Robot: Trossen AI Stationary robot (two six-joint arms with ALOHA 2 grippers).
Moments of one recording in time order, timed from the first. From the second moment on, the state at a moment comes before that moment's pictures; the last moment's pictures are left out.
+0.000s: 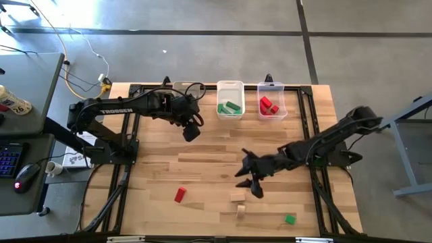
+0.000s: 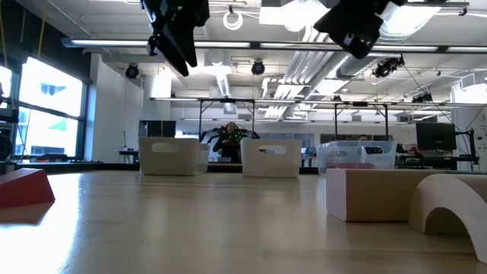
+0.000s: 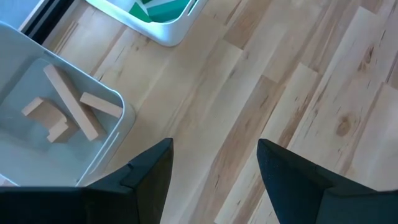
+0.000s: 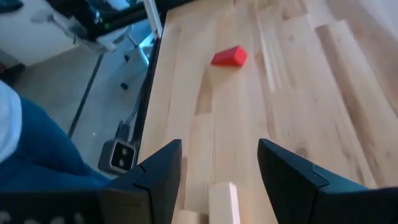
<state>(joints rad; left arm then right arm) 0.27 1.45 1.35 -0.99 -0.14 -0.34 0.42 1.41 0.90 -0.06 0.06 0.52</state>
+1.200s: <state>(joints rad) 0.25 1.45 1.35 -0.99 -0.14 -0.37 0.55 1.72 0.90 -0.04 0.09 0.47</state>
